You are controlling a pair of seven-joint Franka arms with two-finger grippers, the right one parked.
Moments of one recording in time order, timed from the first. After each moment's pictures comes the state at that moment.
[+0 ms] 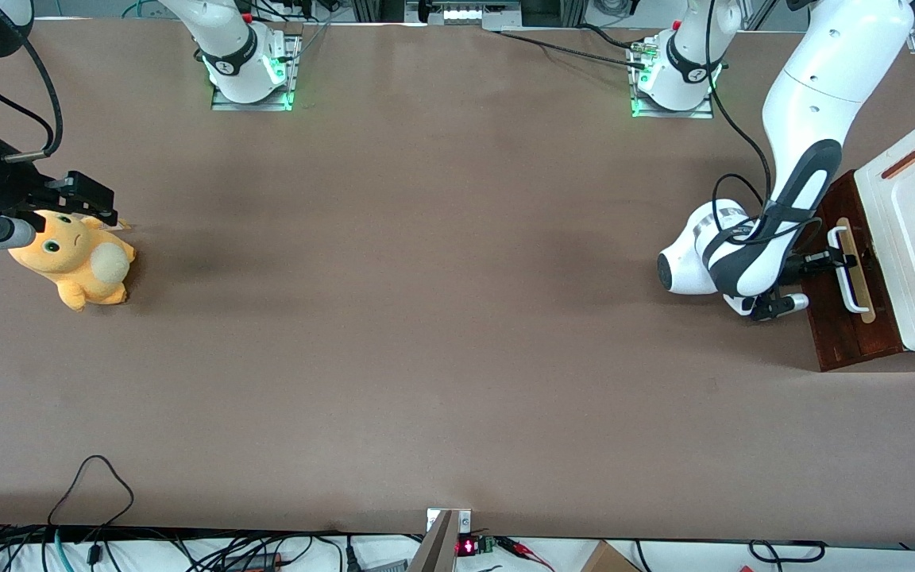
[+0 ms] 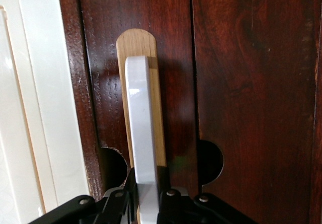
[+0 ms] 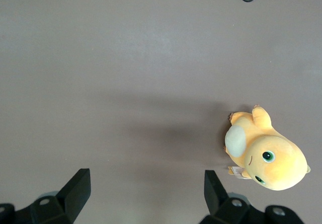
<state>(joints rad) 0.12 0.65 -0.29 -2.01 1.44 1.37 -1.06</state>
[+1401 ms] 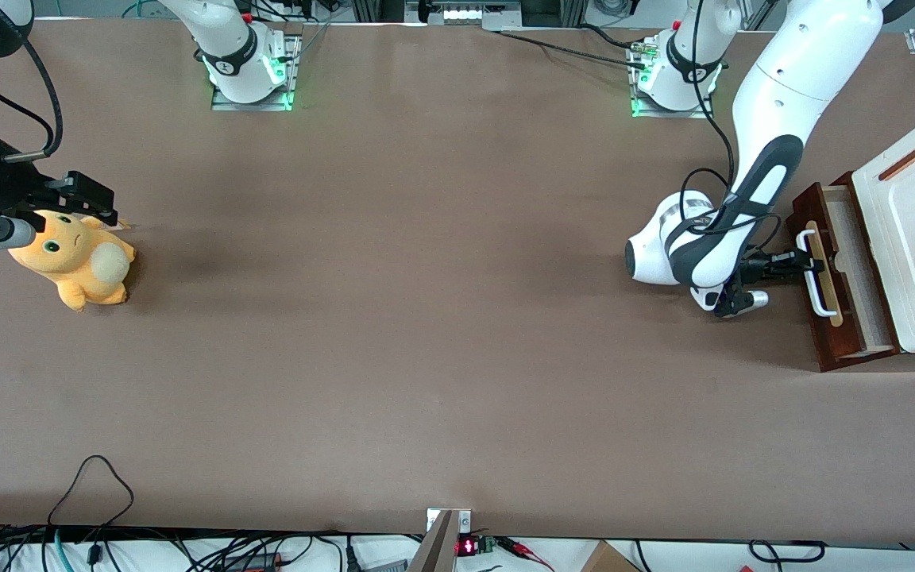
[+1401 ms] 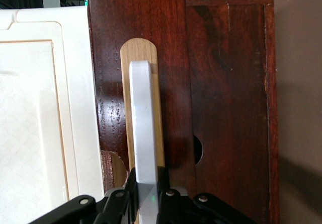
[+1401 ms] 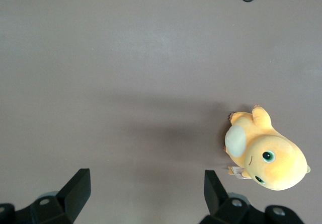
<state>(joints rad) 0.04 0.65 -0.33 -2.03 1.43 1.36 -1.07</state>
